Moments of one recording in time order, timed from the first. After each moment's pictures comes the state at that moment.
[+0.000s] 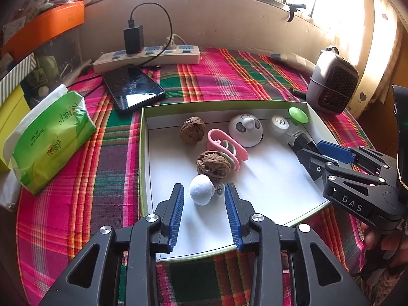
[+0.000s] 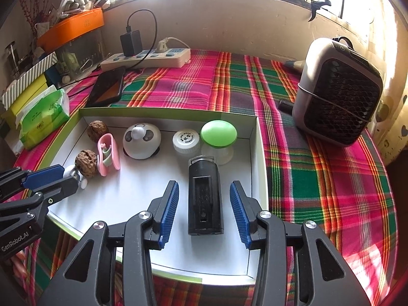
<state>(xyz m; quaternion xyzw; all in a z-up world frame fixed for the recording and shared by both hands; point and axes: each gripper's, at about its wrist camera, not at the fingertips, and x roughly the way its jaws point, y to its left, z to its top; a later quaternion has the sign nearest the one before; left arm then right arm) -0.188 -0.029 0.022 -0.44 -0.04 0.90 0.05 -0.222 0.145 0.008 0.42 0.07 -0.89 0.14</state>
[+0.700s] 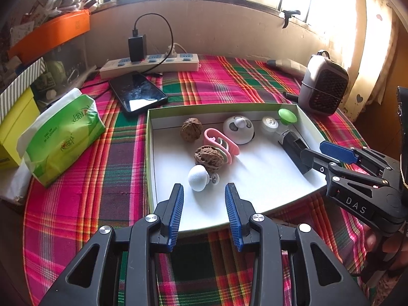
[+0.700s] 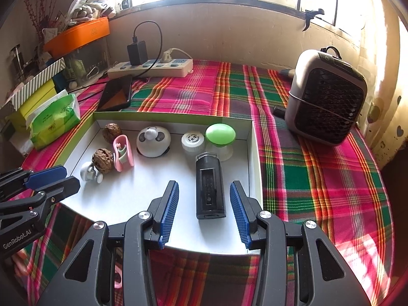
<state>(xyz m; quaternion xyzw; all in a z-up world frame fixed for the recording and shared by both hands) -0.161 -0.027 0.036 -0.42 -0.03 0.90 0.05 -0.196 0.147 0.025 0.40 0.07 -0.90 0.14</state>
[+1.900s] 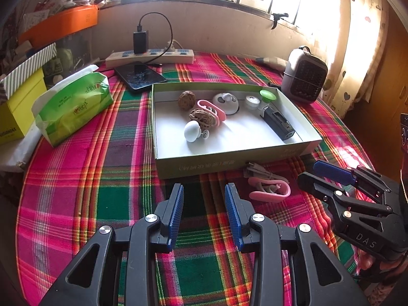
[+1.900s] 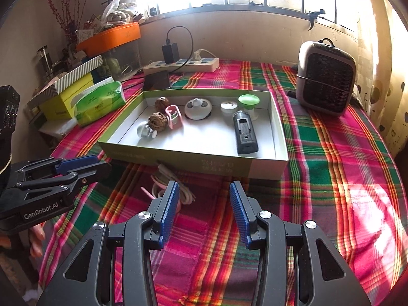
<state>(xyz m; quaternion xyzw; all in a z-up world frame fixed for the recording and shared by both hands) -0.097 -0.032 0.029 -0.42 -0.05 0.91 0.07 -0.111 0.145 0.019 0.39 0.03 -0.90 0.22</state>
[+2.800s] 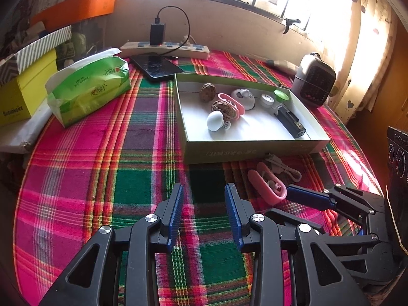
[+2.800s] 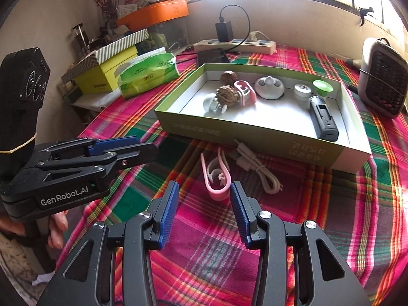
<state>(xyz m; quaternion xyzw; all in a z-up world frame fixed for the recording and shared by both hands) -0.087 -0.060 0.021 -0.42 -0.08 0.90 0.06 -0.097 0.092 -0.002 0.42 0.04 -0.85 0.32</state>
